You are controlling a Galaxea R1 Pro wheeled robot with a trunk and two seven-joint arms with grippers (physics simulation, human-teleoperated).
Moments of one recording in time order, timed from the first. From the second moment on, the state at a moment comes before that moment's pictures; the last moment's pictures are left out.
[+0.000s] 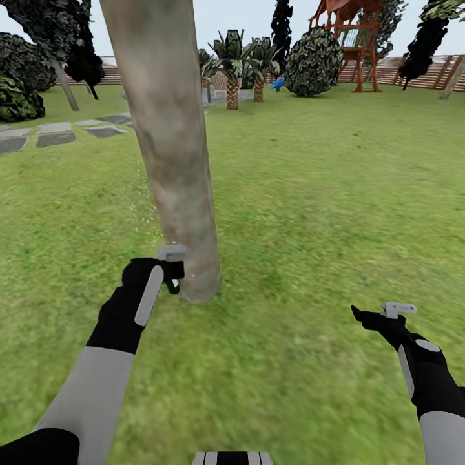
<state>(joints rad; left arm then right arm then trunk) -0.85 -0.09 -0.08 -1.26 0.26 0.99 0.33 -0.59 -0.19 -0.49 -0.95 0.19 0.18 0.36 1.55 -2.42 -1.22</state>
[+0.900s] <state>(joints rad) -0.99 -0.13 -0.17 -1.26 0.28 1.02 0.33 -0.59 -0.19 -0.49 -0.95 0.19 0.18 0.36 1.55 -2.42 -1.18</state>
